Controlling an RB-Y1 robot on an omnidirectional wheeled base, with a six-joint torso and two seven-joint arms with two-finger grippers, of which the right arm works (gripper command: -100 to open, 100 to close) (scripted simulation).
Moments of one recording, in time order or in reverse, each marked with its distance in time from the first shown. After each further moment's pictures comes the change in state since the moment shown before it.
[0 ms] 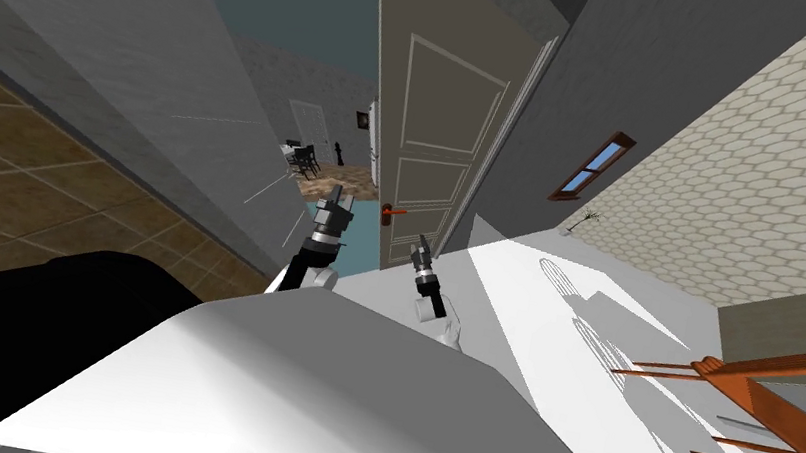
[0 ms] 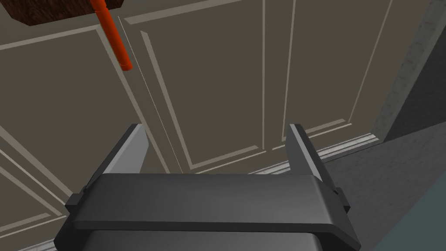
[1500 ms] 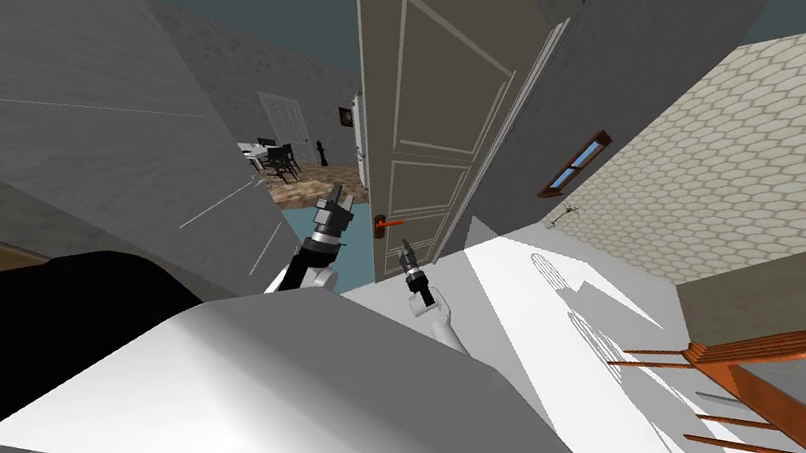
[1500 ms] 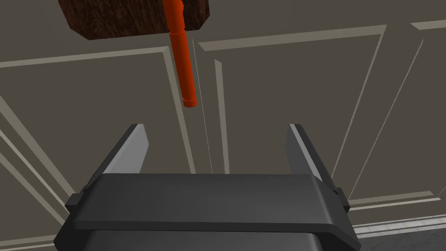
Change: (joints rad) arm -0.194 -0.012 0.155 0.276 0.005 0.040 -0.040
